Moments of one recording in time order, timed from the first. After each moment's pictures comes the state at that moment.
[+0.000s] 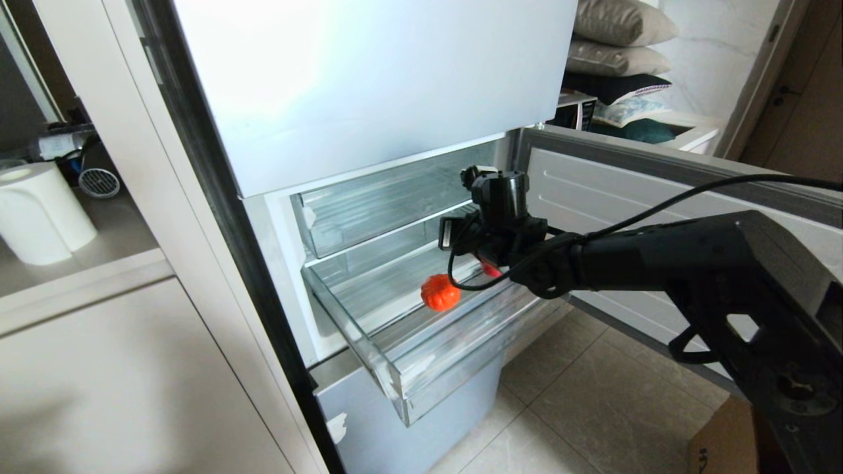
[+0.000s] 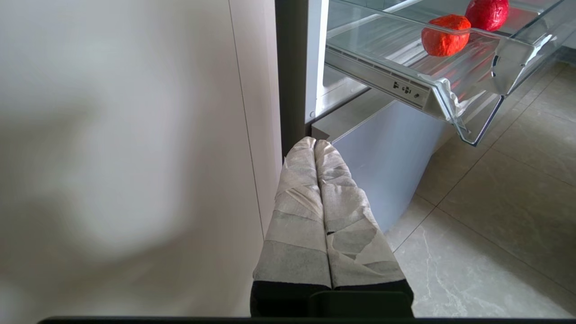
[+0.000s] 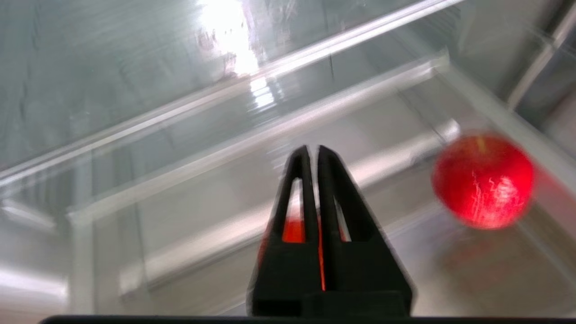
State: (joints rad) left arm 0.00 0.00 0.00 0.00 0.00 0.02; right arm 0.59 2.34 -1.83 -0.33 -0.26 0.22
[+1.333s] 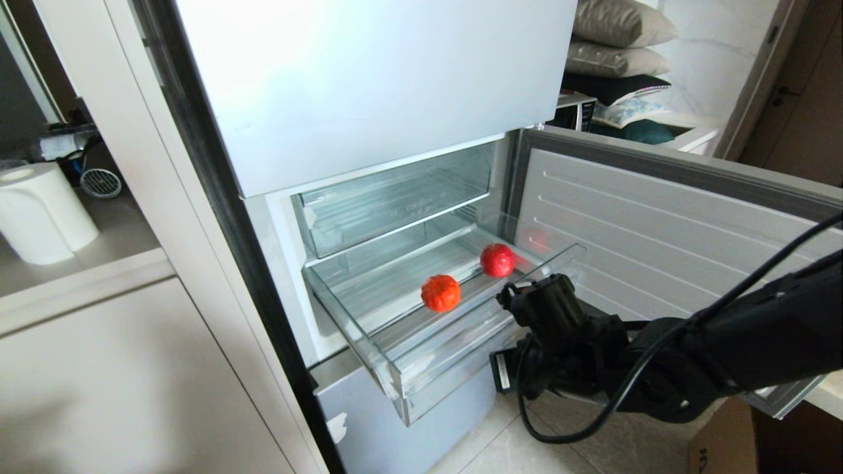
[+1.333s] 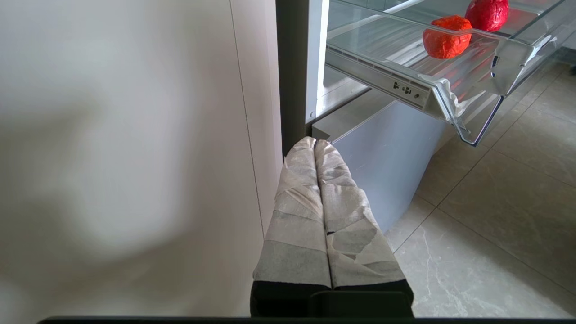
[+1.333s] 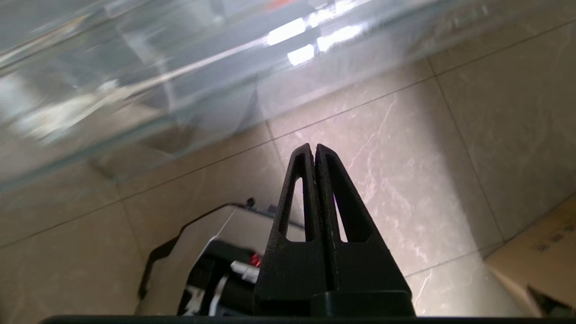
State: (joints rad) left arm 0.00 0.00 0.00 0.00 0.00 0.02; right arm 0.67 1.99 -1.00 -0.25 -0.23 0.31
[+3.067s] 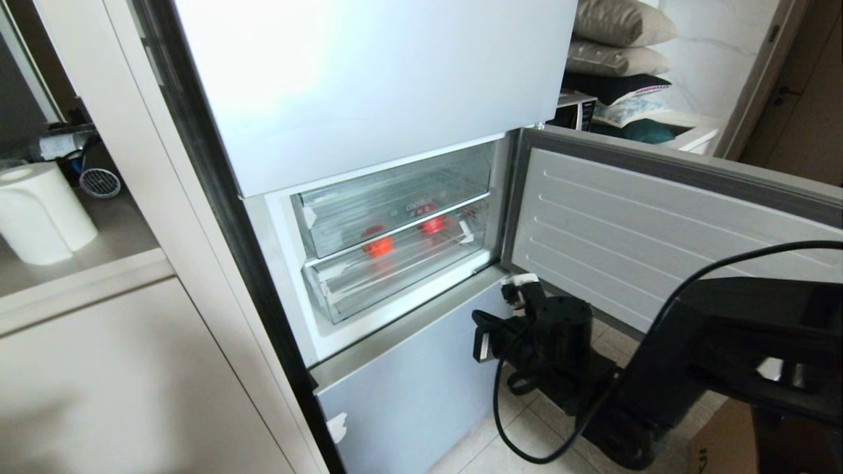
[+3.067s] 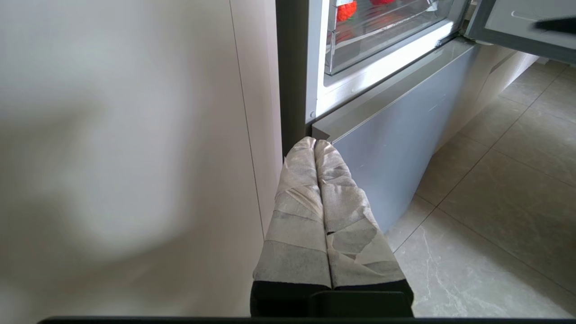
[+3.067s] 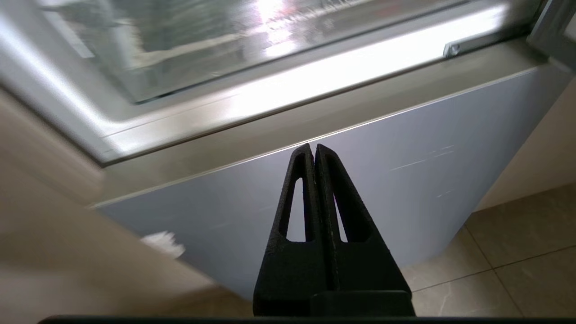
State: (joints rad) left arm 0.00 0.00 0.00 0.00 0.00 0.02; right arm 0.62 2.22 -0.78 -1.30 -0.14 0.18
